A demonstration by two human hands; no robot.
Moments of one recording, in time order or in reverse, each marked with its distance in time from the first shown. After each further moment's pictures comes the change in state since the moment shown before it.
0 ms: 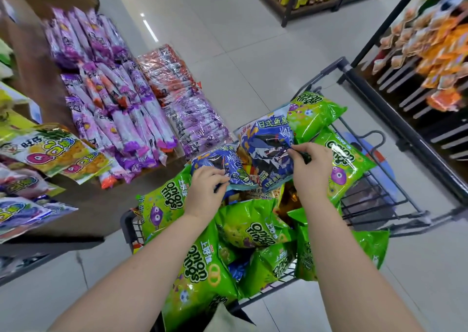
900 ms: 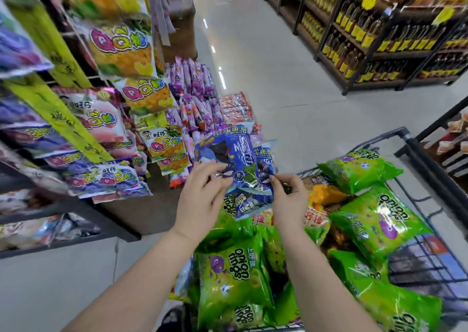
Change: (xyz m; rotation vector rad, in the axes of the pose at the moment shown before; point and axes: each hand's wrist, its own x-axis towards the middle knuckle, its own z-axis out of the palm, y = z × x) left_hand -0.077 0.022 -0.166 0.110 0.550 0.353; right_hand -0.099 -0.130 0.056 0.510 -0.270 0.092
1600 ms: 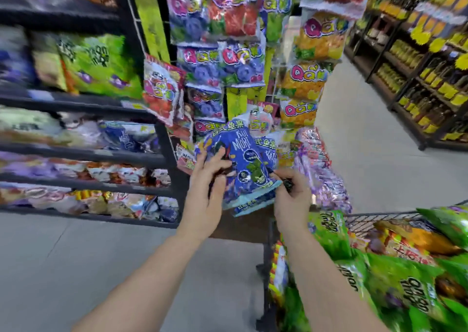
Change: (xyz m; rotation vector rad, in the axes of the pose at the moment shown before) left_hand -0.089 -0.048 -0.269 -0.137 0.250 -0.356; right_hand -0.195 -0.108 0.187 0.309 -0.344 -0.255
